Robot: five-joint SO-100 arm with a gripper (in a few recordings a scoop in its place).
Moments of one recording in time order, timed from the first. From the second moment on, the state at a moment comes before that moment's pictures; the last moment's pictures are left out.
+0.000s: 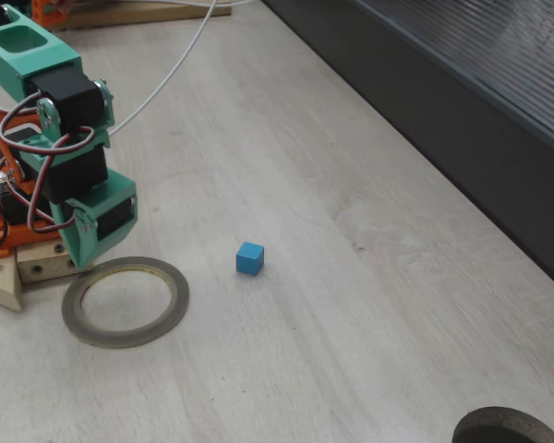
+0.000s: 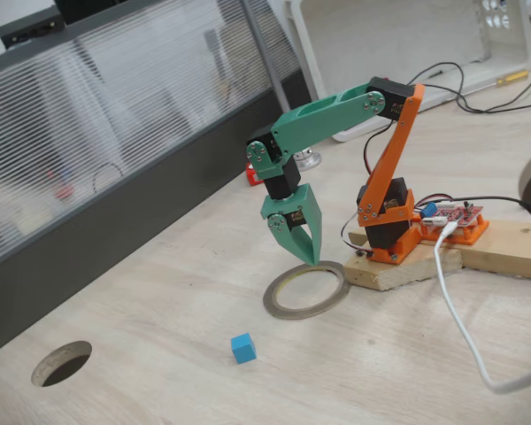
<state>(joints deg) 59.4 123.7 133.5 85.3 82.7</state>
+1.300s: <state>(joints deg) 58.8 123.7 133.5 85.3 82.7</state>
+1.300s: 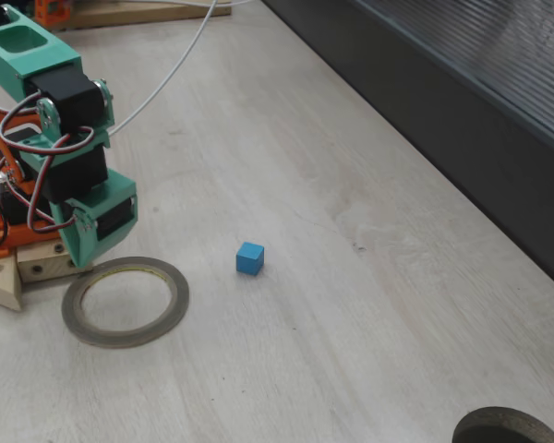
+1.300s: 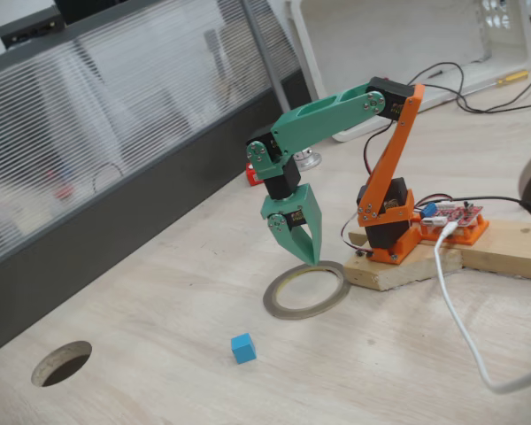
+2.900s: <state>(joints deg) 25.4 101.8 113.1 85.3 82.7</state>
